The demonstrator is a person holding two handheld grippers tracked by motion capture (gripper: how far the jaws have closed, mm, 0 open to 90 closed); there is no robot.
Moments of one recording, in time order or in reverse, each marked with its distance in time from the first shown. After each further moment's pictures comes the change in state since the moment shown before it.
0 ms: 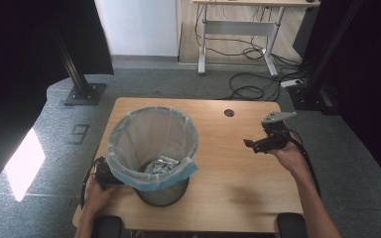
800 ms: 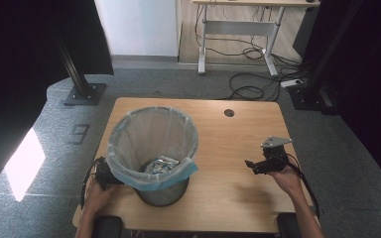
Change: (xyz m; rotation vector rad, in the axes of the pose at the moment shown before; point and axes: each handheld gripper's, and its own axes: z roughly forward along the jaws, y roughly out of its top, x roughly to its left) left arm 0.000 0.000 0.000 0.001 -0.001 -0.001; right arm 0.015 -0.081 0.029 0.039 -0.026 0.010
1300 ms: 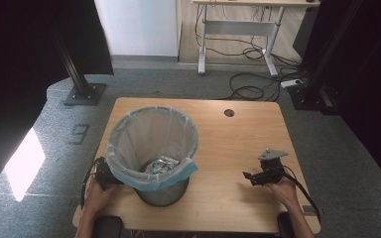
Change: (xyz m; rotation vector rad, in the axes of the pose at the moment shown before) left arm 0.000 0.000 0.000 0.000 0.000 0.000; right arm 0.012 -0.045 0.024 0.022 0.033 0.035
